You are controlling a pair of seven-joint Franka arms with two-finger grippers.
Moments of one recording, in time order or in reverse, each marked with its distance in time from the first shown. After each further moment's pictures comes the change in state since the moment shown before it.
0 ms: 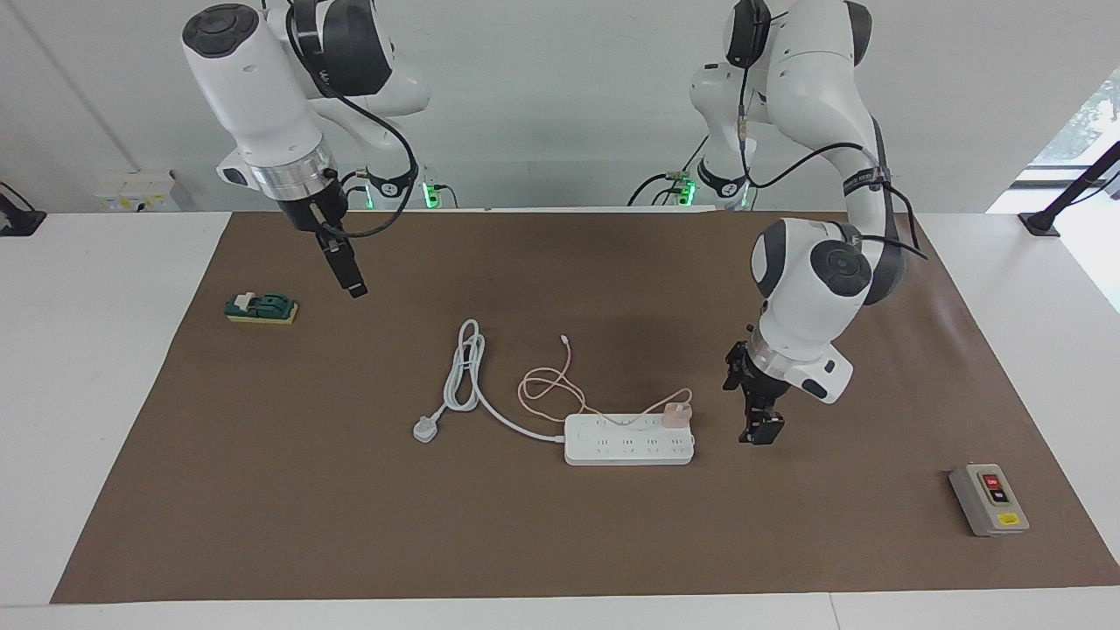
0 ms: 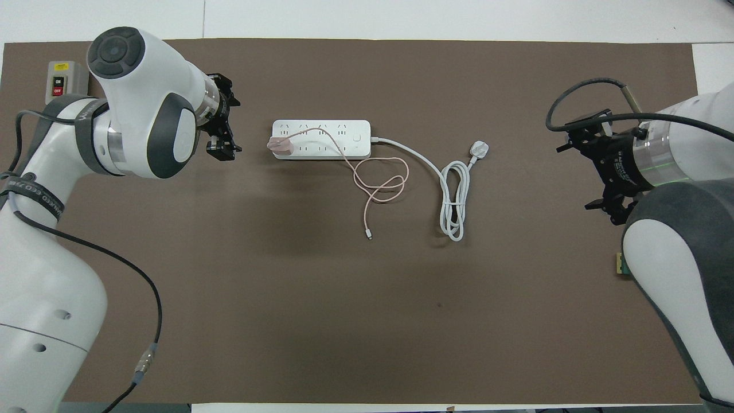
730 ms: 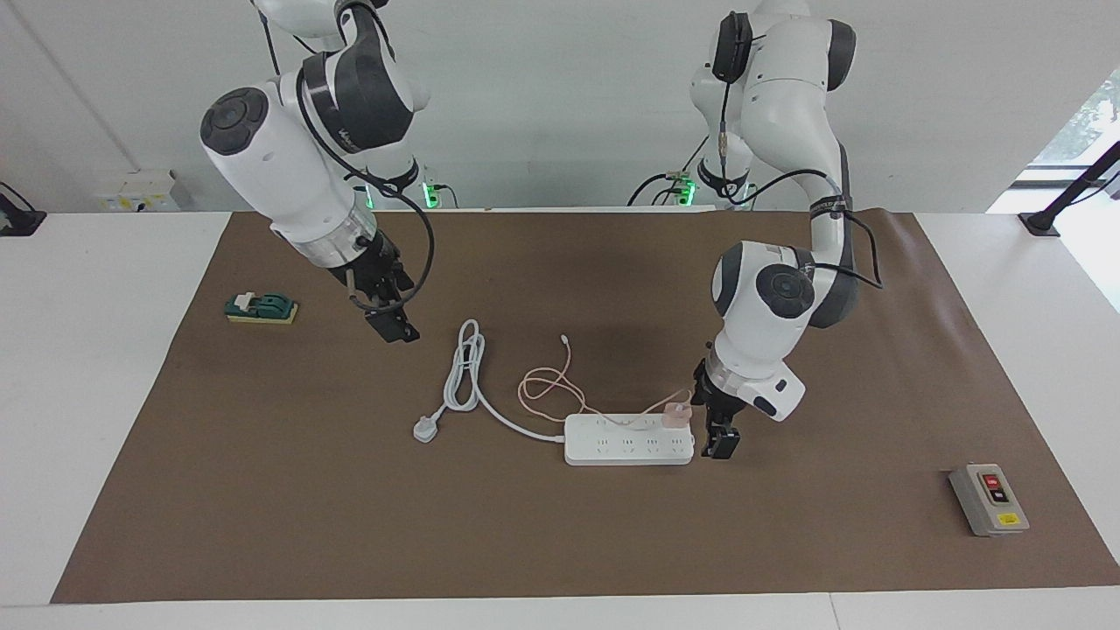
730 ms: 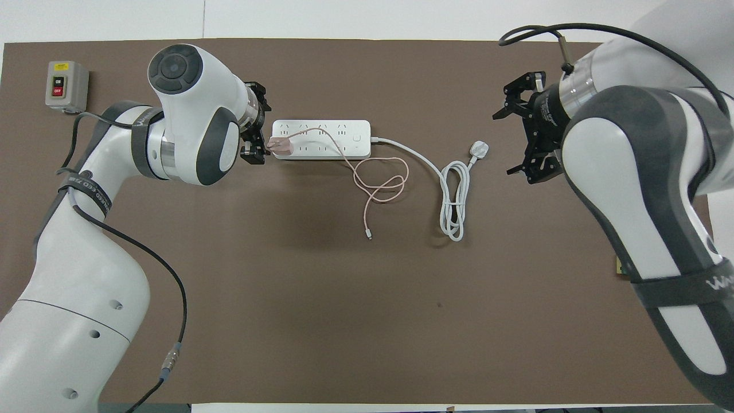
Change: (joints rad) left arm -0.066 0.042 0.000 -0.013 0.000 0.075 -0.005; right arm 0.061 0.318 0.001 0.333 0.168 -0.062 0.233
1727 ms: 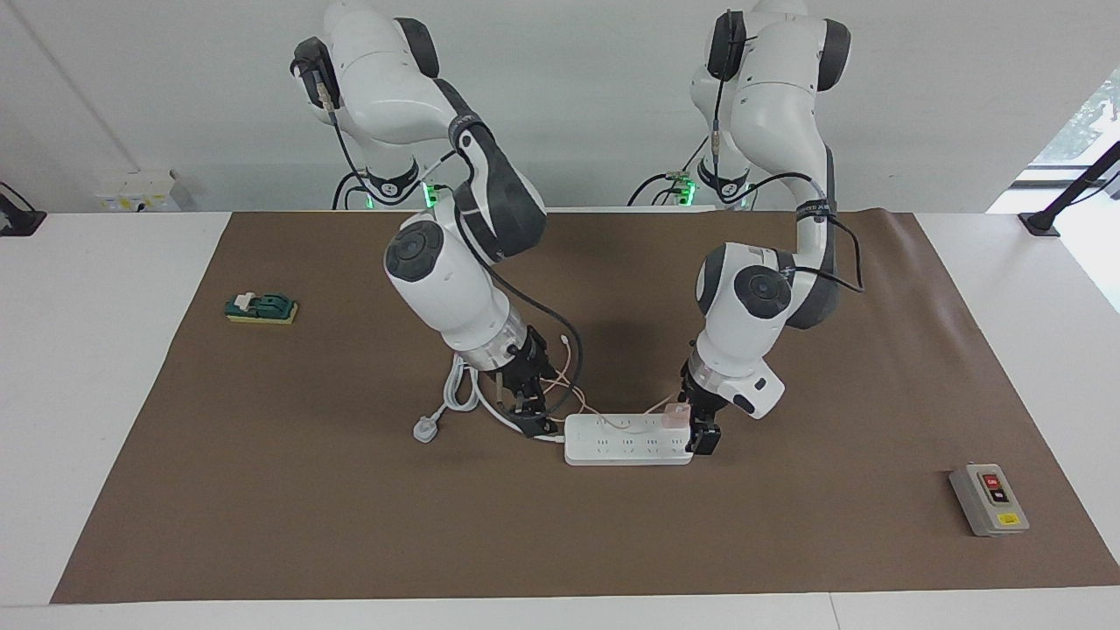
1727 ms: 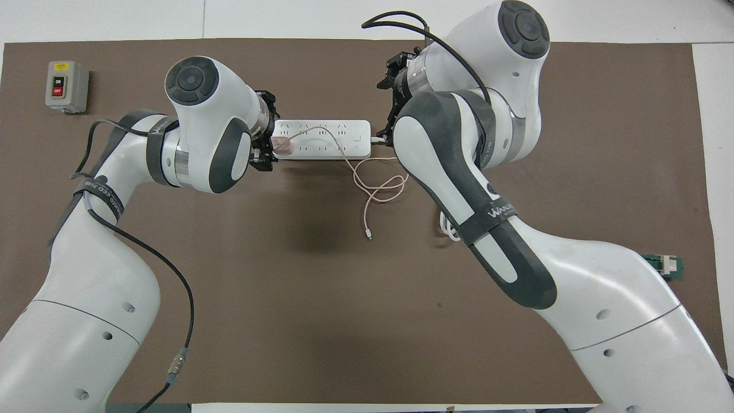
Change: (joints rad) left arm -0.020 -0.002 0.001 -0.037 0.000 0.032 0.000; right arm 0.202 0.388 0.002 0.260 0.116 0.365 0.288
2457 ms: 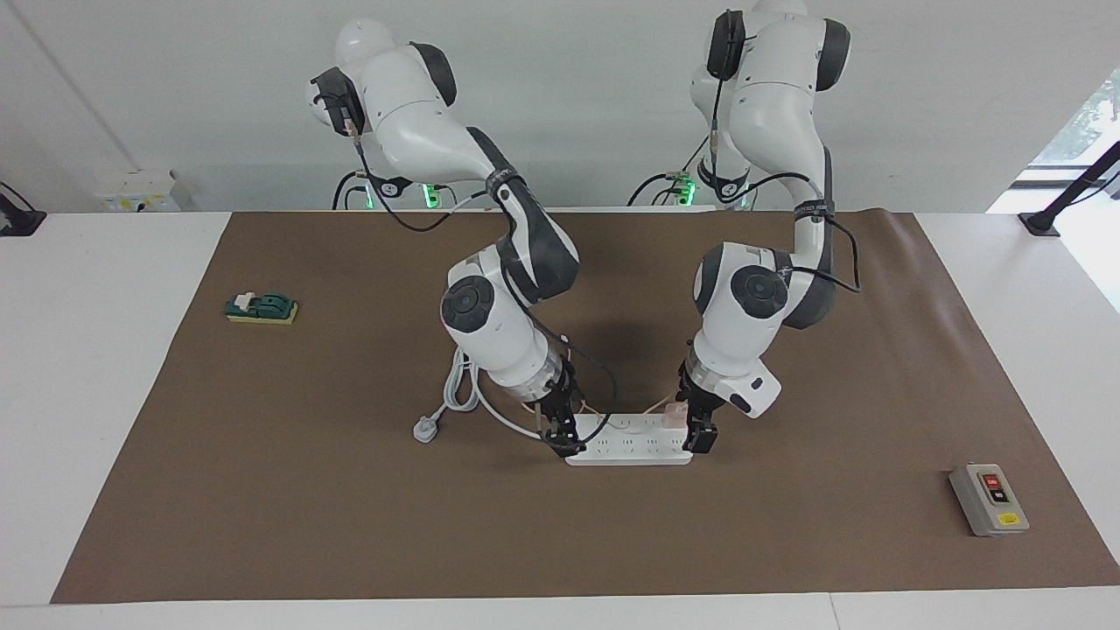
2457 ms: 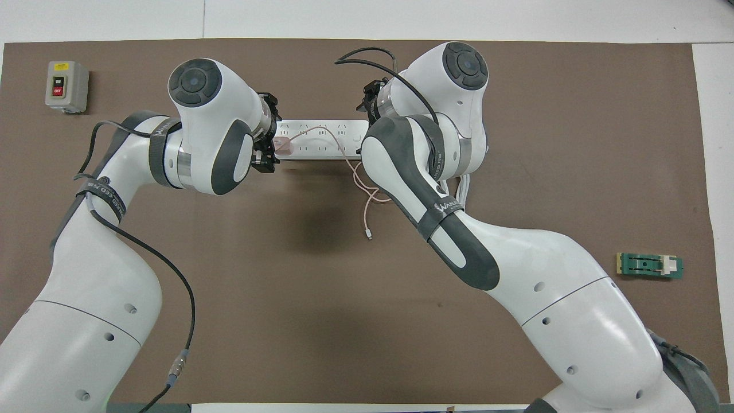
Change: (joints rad) left arm -0.003 -0.002 -0.003 -0.008 -0.001 0.000 0.000; right arm 0.042 0.124 -0.001 0.013 0.030 0.070 -0.009
